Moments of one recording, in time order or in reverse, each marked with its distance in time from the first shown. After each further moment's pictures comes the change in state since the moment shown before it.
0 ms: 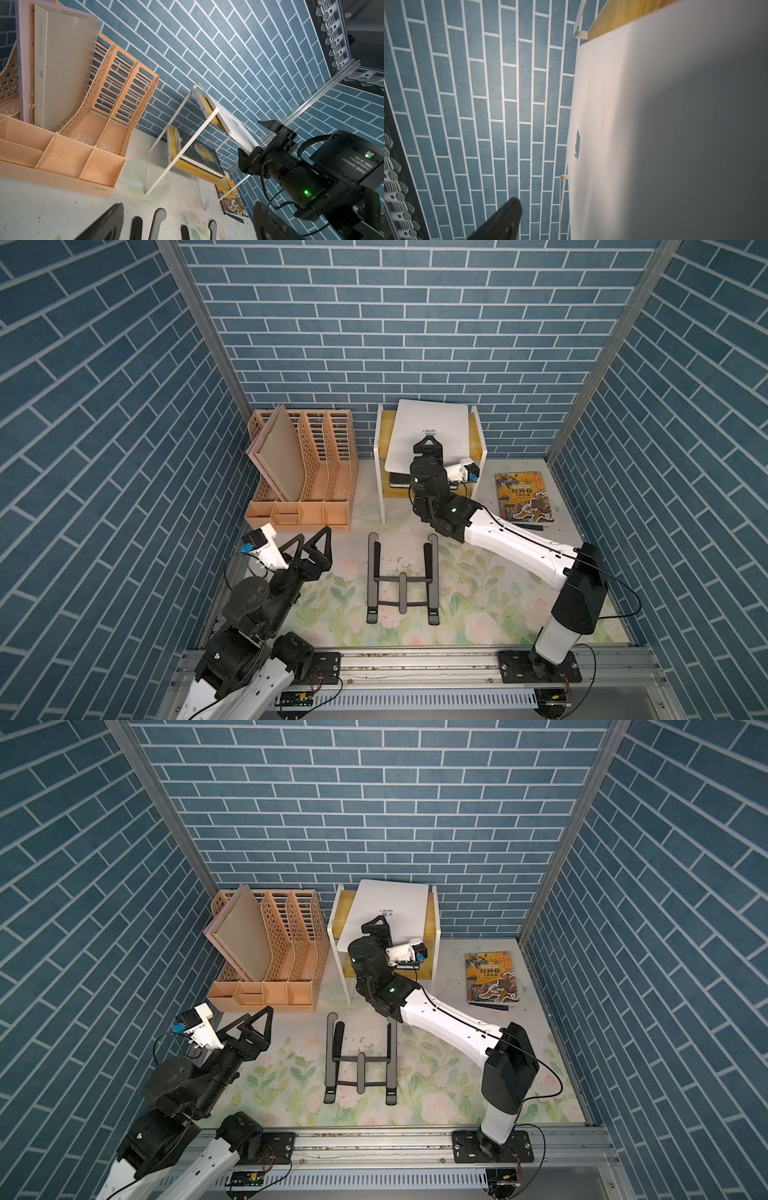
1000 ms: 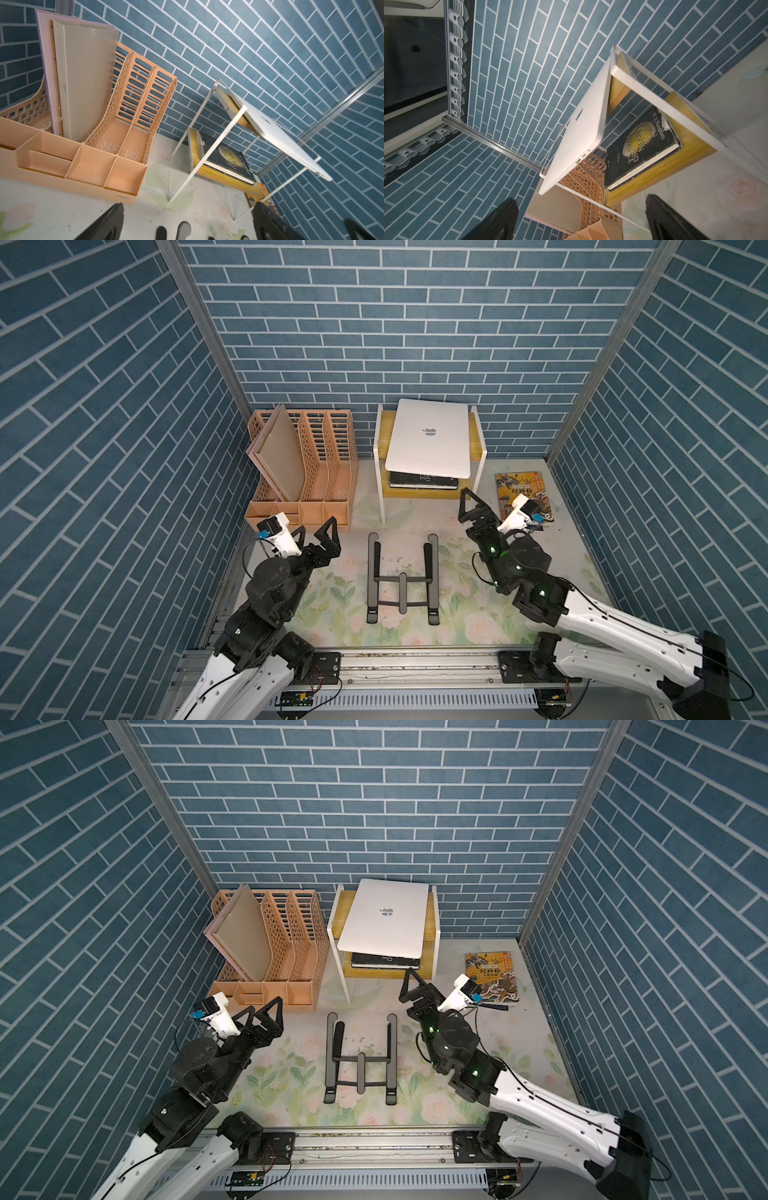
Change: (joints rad) left arm 0.000 0.164 -0.053 0.119 -0.138 0.125; right arm 0.090 -0.899 -0.932 0.344 -0.267 -0.713
